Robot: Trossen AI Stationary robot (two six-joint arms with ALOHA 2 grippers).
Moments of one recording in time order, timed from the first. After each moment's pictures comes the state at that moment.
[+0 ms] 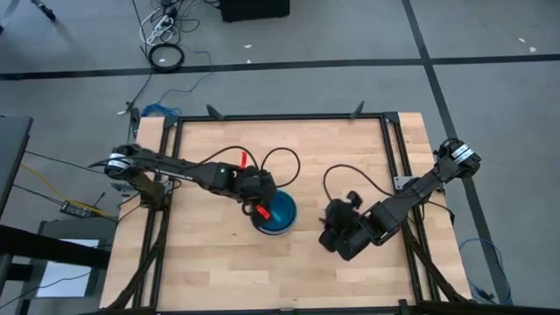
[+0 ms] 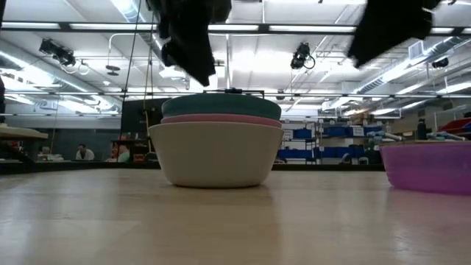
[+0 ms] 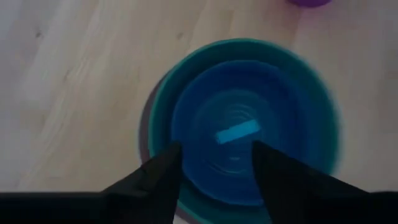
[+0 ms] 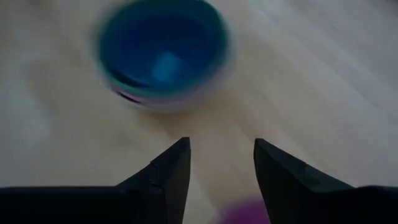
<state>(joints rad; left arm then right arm) -0.14 1.63 1.33 -0.76 -0.17 -0.44 0.61 1.54 1.19 -0.86 0.69 1.12</state>
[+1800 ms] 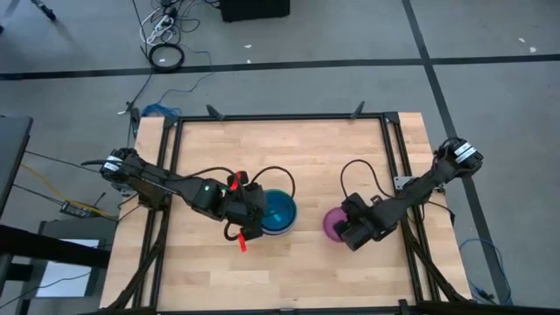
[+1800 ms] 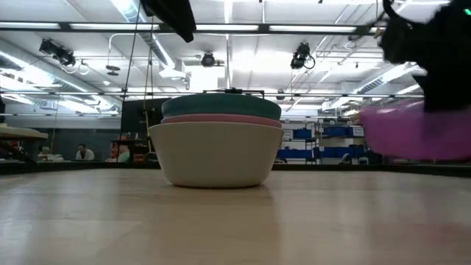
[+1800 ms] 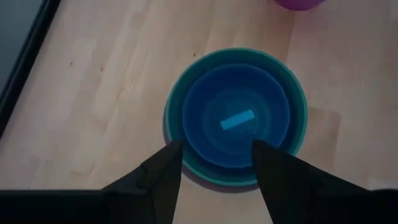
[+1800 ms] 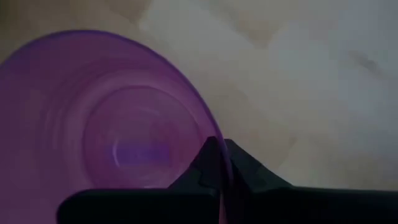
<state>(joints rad) -0.36 1.62 1.51 -1.02 -0.48 -0.50 0.59 1.50 0.91 -0.99 0.40 1.58</state>
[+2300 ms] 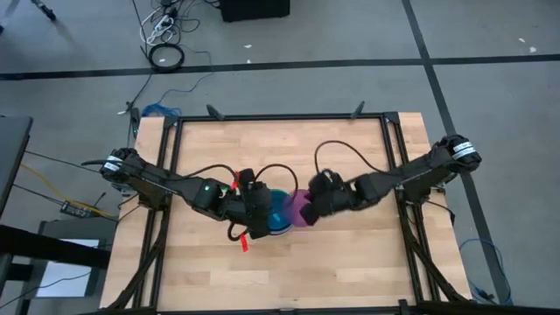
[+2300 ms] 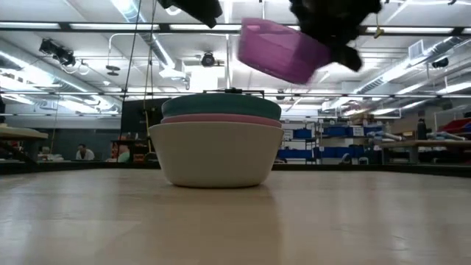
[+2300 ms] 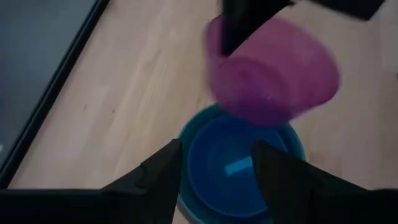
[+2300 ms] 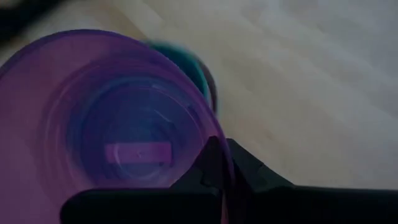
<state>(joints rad) -0.36 1.62 1.51 -0.86 -0.57 -0.41 0.30 1.50 1.10 -0.54 0.51 0.93</state>
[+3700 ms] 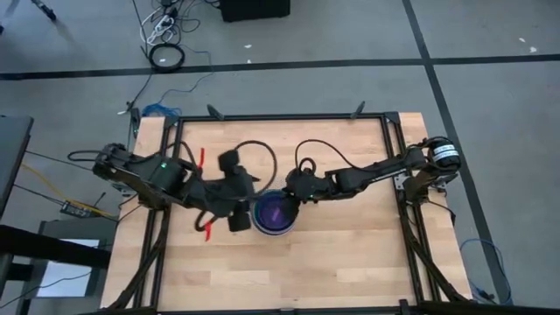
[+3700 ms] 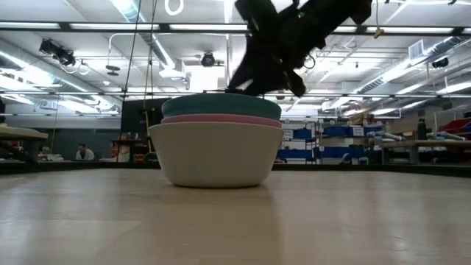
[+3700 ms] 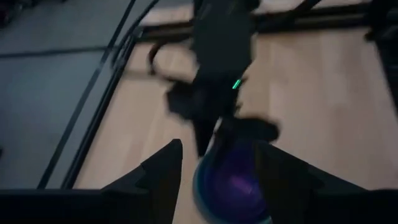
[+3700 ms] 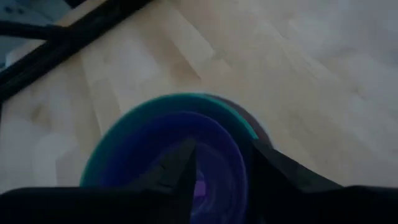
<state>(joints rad) -0.41 1.54 1.85 -1.11 -0.60 -0.27 0.14 1.68 1.10 -0.10 0.29 0.65</state>
